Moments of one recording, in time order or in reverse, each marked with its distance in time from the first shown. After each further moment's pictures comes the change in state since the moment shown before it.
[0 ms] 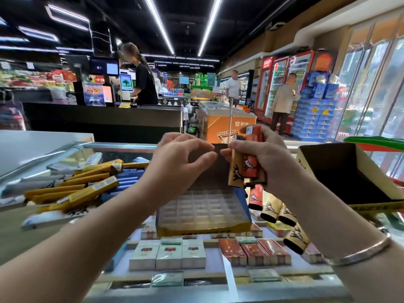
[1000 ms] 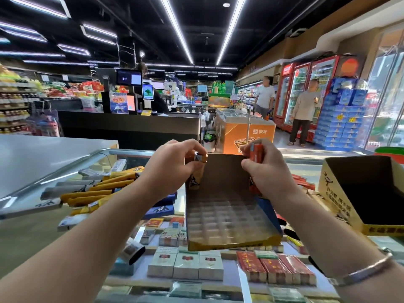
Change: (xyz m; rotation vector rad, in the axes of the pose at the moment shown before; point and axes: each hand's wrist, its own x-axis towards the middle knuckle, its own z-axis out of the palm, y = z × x) left_hand 0.007 -0.033 -0.024 0.080 0.019 -0.009; right_hand 0.014 0.029 0.016 -0.685 0.132 -0.279
